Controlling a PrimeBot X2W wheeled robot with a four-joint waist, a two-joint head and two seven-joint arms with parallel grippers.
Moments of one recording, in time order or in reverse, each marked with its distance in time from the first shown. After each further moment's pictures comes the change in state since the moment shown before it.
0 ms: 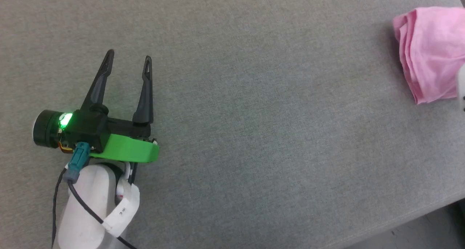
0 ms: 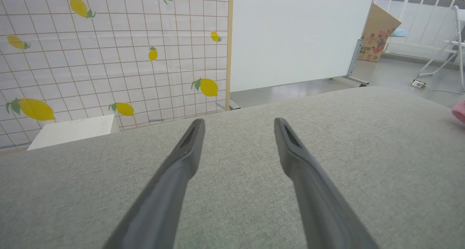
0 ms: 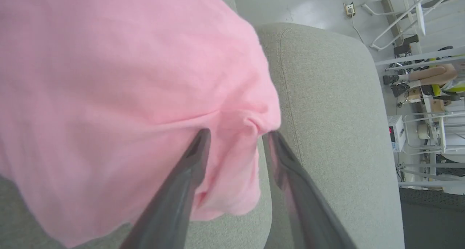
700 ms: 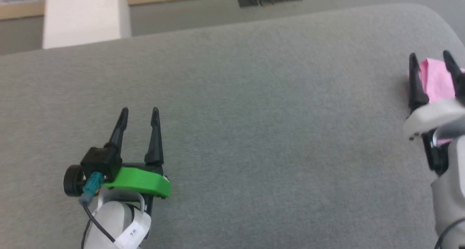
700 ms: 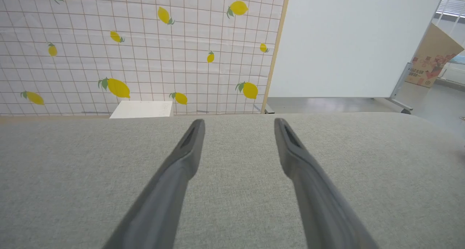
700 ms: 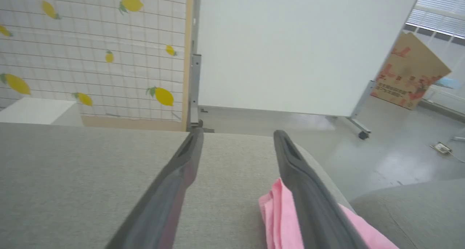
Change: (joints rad) left arm 0.142 -0.088 0.032 0.130 -0.116 0.031 0.000; right arm 0.289 0.141 0.100 -0.283 0.356 0.000 -0.560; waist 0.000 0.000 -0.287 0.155
